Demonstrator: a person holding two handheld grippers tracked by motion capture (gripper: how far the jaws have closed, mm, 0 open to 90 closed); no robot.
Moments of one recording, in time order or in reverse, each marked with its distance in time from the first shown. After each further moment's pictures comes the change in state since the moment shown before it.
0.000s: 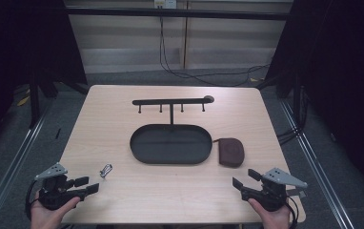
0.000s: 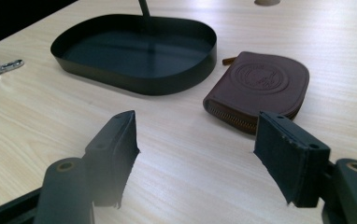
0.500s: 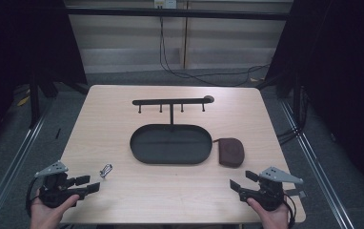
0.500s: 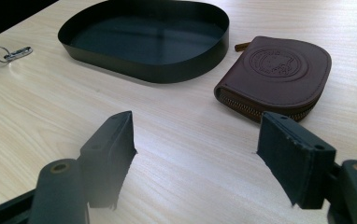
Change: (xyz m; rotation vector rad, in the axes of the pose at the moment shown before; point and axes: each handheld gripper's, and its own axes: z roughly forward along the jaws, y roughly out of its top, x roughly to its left) left arm 0.000 0.009 0.000 0.022 -0.010 0.001; right arm -0.001 0.000 0.006 0.050 0.039 0.004
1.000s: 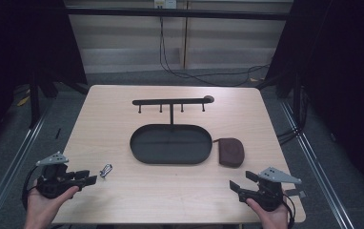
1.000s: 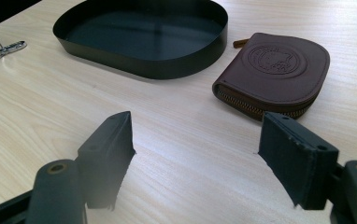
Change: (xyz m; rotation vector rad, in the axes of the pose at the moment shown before) left arm -0.003 0.029 -0.005 0.082 0.028 0.031; right arm 0.002 -0.001 0.001 0.014 -0.016 -0.013
